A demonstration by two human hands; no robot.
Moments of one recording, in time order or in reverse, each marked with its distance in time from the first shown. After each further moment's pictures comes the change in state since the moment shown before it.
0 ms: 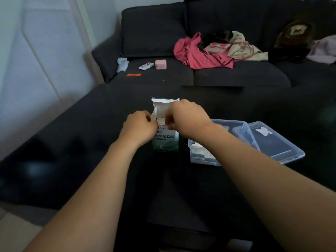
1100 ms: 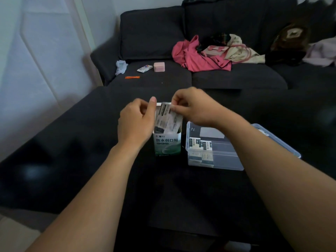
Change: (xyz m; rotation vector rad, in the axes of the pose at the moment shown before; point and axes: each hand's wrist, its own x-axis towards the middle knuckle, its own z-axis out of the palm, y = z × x) left_hand -0.002 0.011 0.004 -0.148 0.385 0.180; right_hand 0.004 0.031 -0.036 0.359 0.026 -0.059
